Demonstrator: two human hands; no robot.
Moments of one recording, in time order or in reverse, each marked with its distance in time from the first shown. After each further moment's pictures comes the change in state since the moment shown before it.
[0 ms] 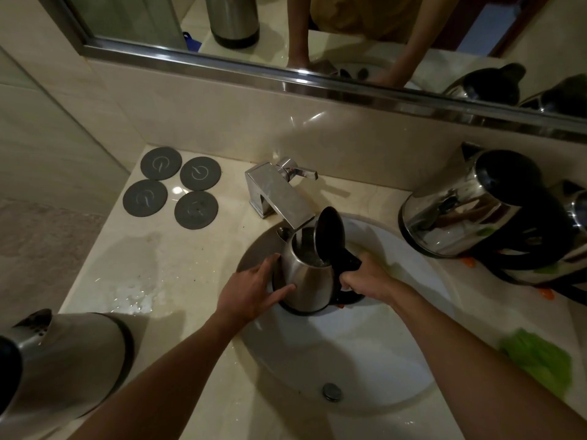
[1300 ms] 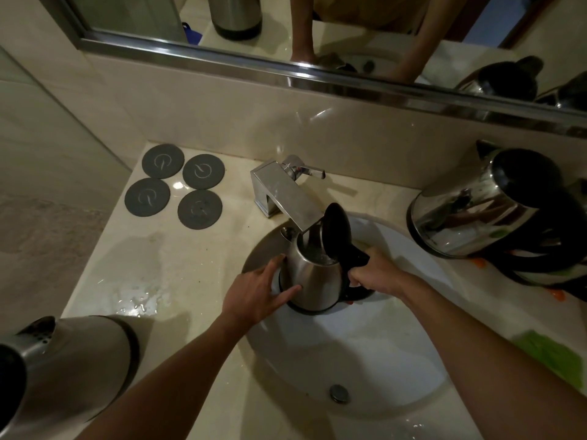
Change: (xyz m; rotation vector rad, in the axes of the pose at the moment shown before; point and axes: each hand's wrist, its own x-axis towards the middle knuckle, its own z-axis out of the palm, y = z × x) left_hand 0.002 -0.003 0.002 0.005 -0.040 -0.035; right_hand 0.019 0.001 -0.005 -0.025 -0.007 0.010
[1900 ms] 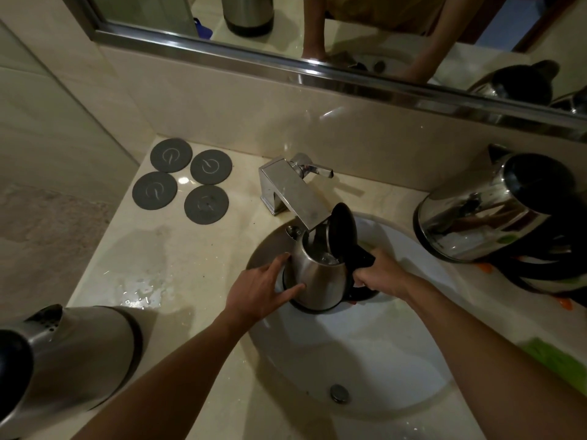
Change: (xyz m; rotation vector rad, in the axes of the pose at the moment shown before) left_hand 0.001 -0.002 0.003 0.003 0.005 0.020; right_hand -0.003 -0.003 -0.001 -0.008 0.000 0.011
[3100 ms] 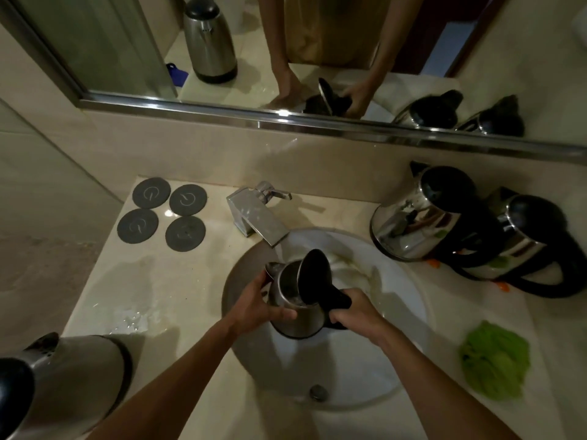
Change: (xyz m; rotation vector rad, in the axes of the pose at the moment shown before) left_hand 0.004 0.045 -0.023 -0.910 -0.333 -0.207; right_hand -0.068 0.036 0.013 0.180 0.008 -0.019
